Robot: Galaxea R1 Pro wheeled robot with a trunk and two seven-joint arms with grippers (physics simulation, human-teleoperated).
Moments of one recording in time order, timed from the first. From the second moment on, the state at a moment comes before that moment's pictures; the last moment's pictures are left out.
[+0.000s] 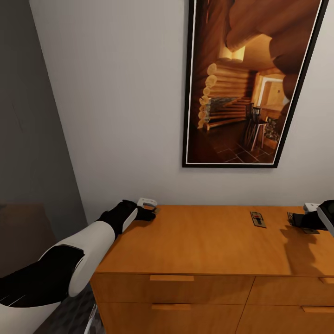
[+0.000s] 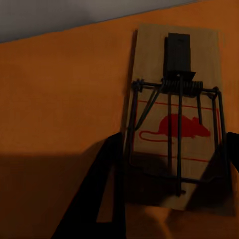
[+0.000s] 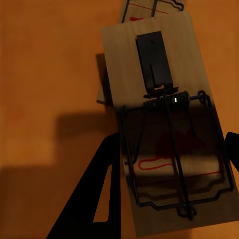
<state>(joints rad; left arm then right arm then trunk) -1.15 -0.15 -0.18 -0.23 0.01 0.51 -0.10 -1.06 -0.58 0.05 -0.44 -0.06 0.81 0.25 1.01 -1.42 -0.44</state>
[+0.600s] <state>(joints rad) -1.15 -0.15 -0.19 -0.23 -0.01 0.51 -0.07 -1.06 -0.58 0.05 -0.44 -0.06 0.81 0.25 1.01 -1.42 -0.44</state>
